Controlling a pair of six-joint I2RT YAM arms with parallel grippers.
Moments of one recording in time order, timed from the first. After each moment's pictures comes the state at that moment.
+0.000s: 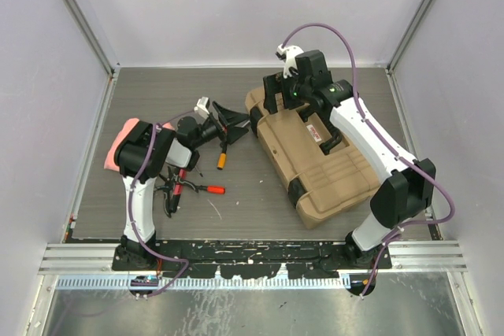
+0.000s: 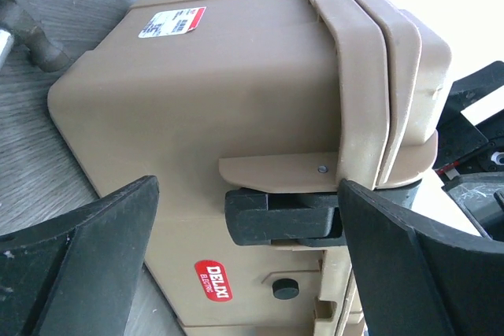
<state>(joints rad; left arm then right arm) -0.36 2.14 0.87 1.34 0.64 -1.51 0.45 1.61 1.58 -0.60 -0.12 0.07</state>
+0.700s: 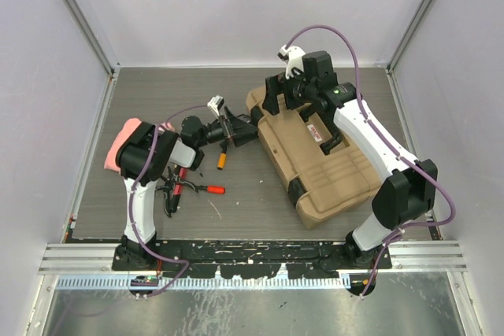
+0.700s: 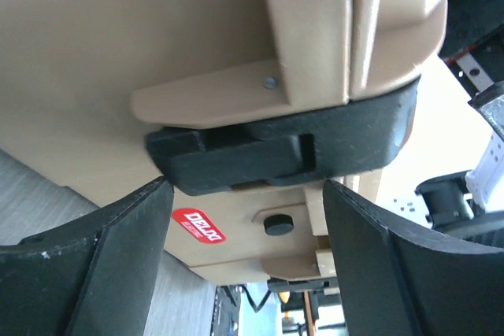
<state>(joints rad) -0.40 2.12 0.88 1.37 0.83 -1.43 0.41 1.59 1.52 -0.51 -0.27 0.04</state>
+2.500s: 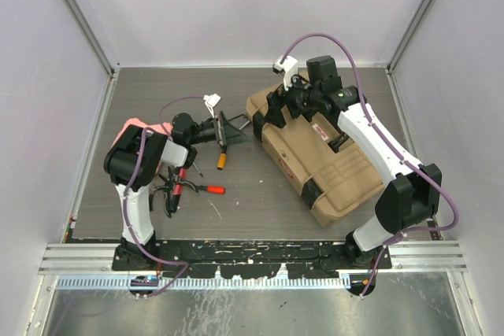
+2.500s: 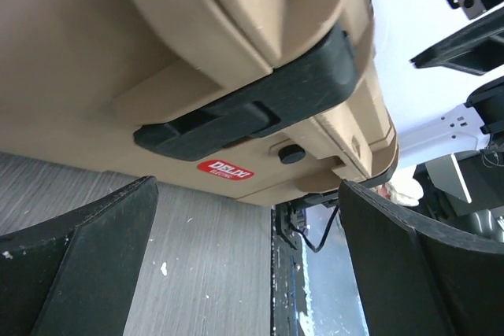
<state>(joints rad) -0.35 2.00 0.83 1.33 1.03 -1.14 0.39 1.56 1.47 -0.57 -0.51 -0.26</state>
